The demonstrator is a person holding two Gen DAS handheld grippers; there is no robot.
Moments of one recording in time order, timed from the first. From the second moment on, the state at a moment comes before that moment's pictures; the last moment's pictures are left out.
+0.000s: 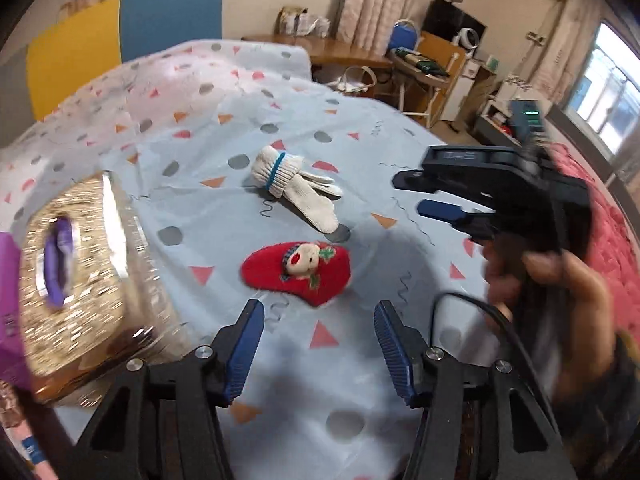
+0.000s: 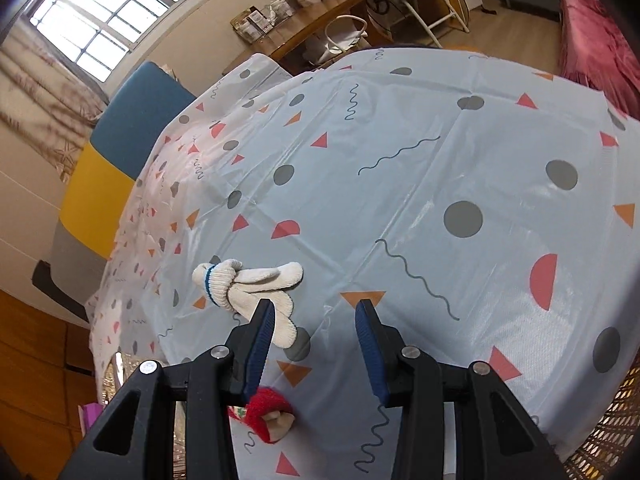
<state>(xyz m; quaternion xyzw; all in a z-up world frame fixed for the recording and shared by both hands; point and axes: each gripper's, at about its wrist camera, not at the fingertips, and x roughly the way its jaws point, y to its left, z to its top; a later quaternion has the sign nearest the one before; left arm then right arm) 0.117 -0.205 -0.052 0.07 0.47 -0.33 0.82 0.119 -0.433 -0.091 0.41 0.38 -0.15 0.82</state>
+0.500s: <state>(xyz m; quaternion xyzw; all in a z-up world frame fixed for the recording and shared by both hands) 0.172 -0.269 -0.119 0.09 0.51 -0.27 0.81 0.122 -0.433 -0.095 0.42 0.39 -0.13 0.81</state>
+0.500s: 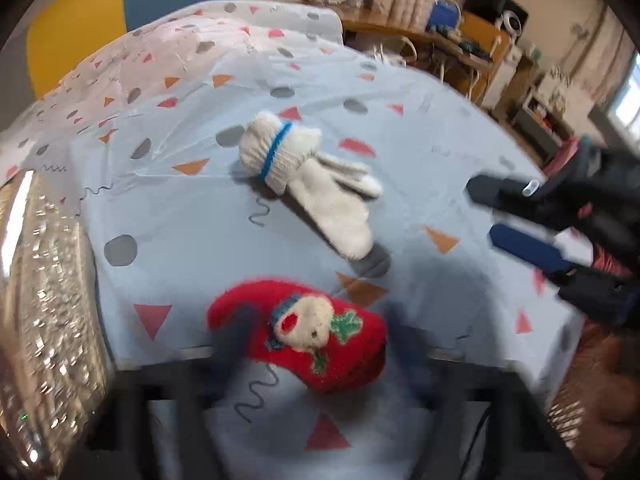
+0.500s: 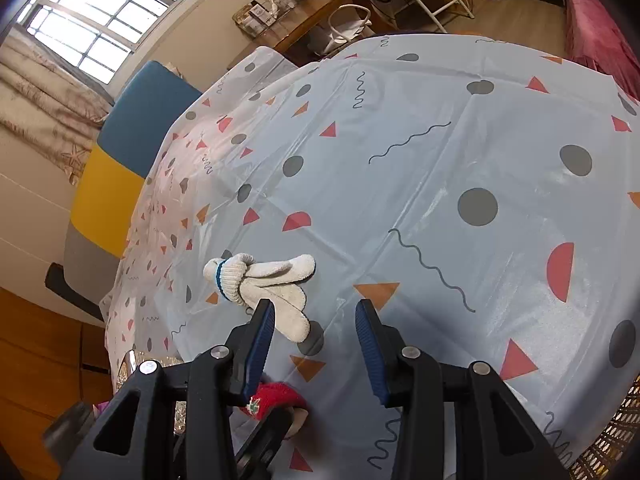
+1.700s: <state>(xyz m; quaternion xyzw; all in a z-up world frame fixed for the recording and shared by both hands) 0.155 -0.233 -0.134 0.06 0.44 -0.33 0.83 0.259 -0.366 -0.113 0.03 0.55 0.00 0.84</state>
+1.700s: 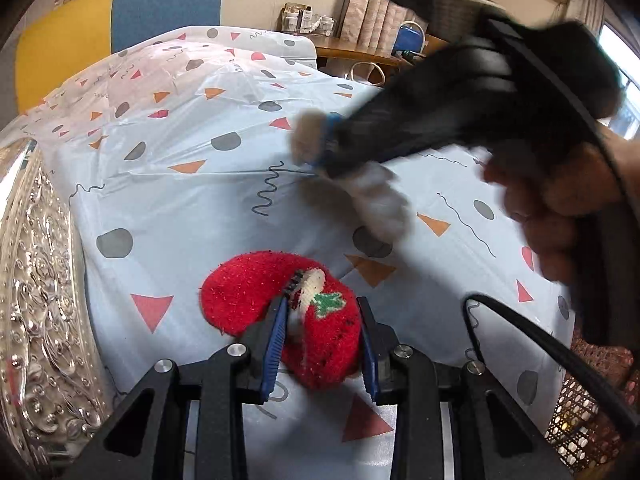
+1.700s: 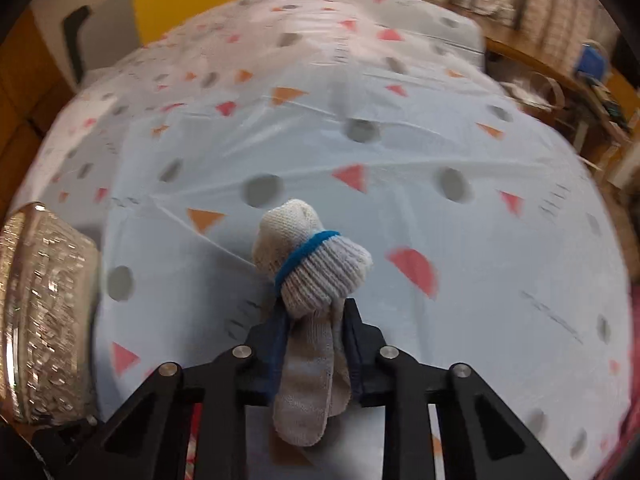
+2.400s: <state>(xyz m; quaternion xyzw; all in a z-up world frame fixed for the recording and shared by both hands) 0.191 -0.232 -0.043 0.03 0.43 -0.31 0.85 0.215 -0.408 -0.123 0.09 0.56 -0.07 0.82</state>
